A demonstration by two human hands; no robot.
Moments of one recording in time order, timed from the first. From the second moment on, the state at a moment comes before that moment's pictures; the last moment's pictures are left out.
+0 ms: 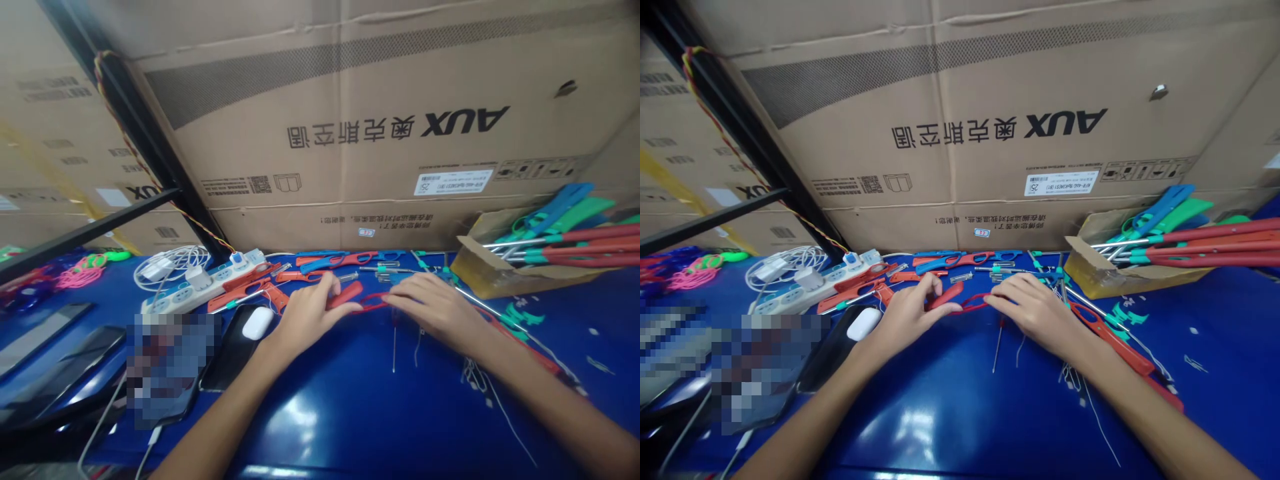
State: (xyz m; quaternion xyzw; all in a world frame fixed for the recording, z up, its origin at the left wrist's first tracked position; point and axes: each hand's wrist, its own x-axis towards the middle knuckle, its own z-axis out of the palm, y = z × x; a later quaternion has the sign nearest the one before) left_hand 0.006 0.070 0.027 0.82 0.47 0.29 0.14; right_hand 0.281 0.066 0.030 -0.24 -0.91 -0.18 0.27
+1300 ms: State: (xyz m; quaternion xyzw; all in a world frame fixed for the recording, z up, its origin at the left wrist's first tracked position) left_hand 0.021 0.064 0.012 0.91 0.39 0.11 0.09; right_hand 0.314 0.099 0.010 -0.50 -0.80 0.08 0.32
